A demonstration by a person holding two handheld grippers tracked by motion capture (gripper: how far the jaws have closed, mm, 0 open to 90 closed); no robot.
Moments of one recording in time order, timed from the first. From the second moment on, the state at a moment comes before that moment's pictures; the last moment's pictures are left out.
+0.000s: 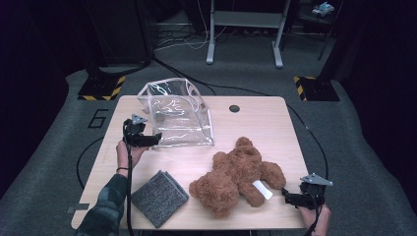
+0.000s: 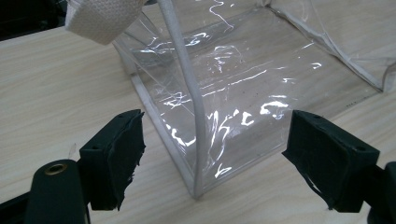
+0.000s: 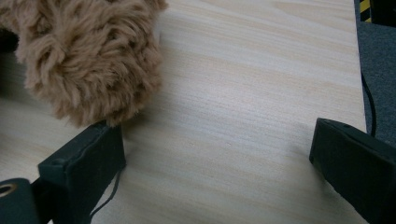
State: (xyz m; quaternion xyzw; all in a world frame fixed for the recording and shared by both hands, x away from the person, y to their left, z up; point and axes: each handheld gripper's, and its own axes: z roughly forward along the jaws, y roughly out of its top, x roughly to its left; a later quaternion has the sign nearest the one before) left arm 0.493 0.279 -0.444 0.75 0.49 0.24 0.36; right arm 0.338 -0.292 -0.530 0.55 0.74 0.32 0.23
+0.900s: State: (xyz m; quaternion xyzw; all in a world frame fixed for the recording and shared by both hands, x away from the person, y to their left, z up) left arm 0.525 0.273 -0.454 0.73 0.52 0.26 0.36; right arm 0.338 -0.292 -0.530 0.55 0.74 0.32 0.23
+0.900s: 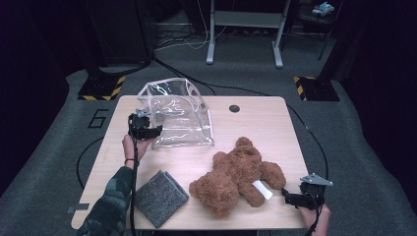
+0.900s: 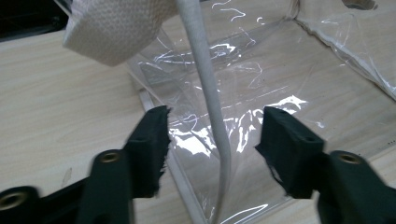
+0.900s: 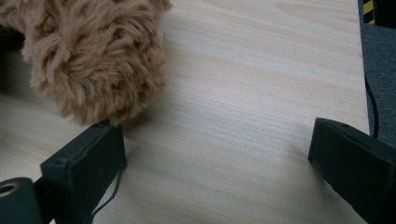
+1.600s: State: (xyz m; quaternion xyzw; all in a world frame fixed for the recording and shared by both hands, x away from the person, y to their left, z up) left arm 0.531 0.281 -0.462 0.71 0.53 0.24 0.39; right arm 0.338 -0.291 -0.530 0.55 0.74 0.32 0.24
